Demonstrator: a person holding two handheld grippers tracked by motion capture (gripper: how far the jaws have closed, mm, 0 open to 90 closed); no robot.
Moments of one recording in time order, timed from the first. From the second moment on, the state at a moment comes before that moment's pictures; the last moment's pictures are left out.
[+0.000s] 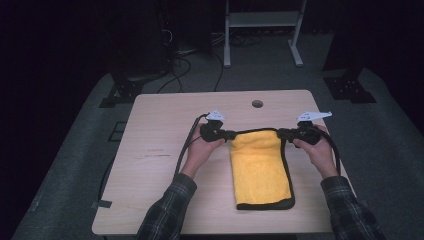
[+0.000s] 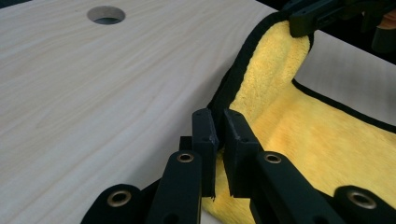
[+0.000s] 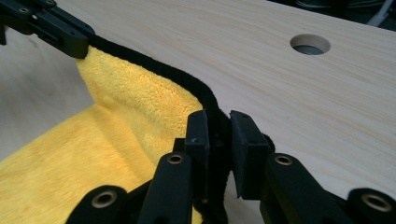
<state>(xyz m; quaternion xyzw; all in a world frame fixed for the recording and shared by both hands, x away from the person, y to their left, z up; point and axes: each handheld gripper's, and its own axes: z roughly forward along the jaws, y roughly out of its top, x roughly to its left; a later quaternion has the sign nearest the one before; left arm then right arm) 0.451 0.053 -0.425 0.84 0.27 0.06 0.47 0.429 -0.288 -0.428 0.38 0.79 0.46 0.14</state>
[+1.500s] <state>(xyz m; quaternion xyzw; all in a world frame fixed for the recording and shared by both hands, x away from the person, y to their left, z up) 0.328 0.055 -0.455 0.86 0.22 -0.07 0.46 0.286 -0.297 -0.455 0.35 0.83 0.43 0.08</state>
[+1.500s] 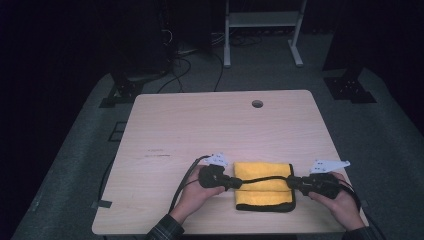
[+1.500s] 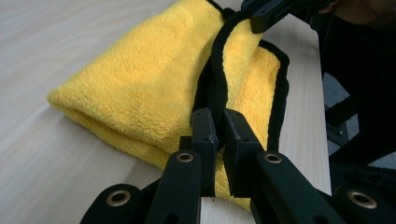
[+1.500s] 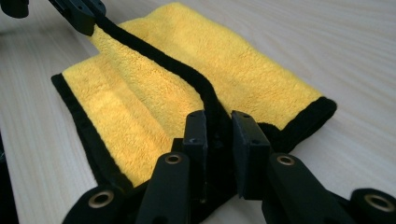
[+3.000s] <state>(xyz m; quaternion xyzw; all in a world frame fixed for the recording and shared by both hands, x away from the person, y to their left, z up) 0.320 0.019 -0.471 0.88 0.18 -0.07 0.43 0.288 -0.245 -0.459 0.28 0.87 0.41 0.05</state>
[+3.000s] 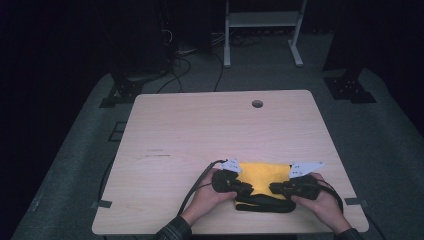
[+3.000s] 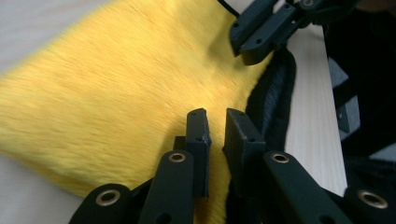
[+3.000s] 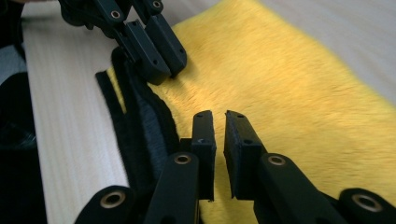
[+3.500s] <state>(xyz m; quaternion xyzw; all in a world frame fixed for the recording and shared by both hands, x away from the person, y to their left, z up) 0.304 0.028 -0.462 0.88 0.17 -0.06 0.45 0.272 -0.237 -0.462 0.24 0.88 0.41 0.04</state>
